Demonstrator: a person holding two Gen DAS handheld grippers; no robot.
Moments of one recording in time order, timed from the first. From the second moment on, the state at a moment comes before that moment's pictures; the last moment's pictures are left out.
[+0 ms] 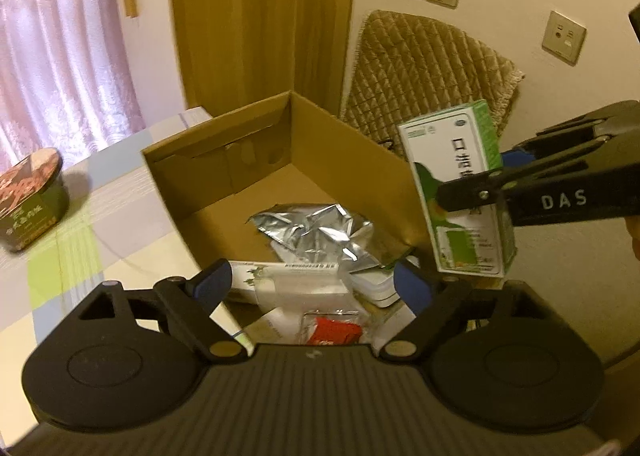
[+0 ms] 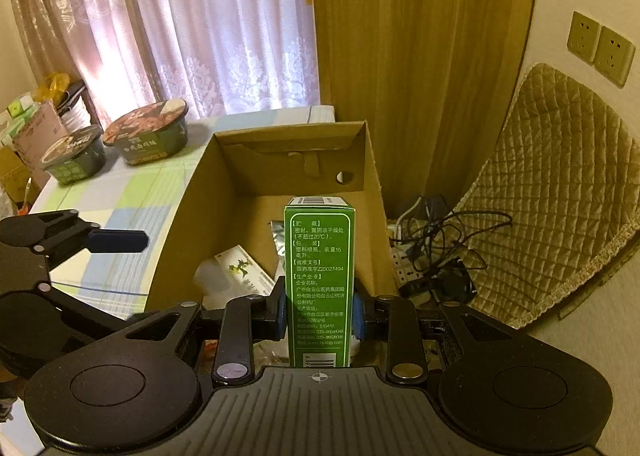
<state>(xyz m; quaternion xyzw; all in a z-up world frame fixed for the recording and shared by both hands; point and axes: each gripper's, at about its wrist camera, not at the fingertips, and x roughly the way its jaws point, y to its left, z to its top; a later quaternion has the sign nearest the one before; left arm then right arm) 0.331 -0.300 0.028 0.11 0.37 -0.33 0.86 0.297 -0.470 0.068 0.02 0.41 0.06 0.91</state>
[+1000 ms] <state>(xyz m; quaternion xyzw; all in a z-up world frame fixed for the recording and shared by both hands) 0.331 -0.272 0.033 0.11 0.37 -0.32 0.86 0.307 -0.450 0.072 0.01 0.41 0.07 0.91</state>
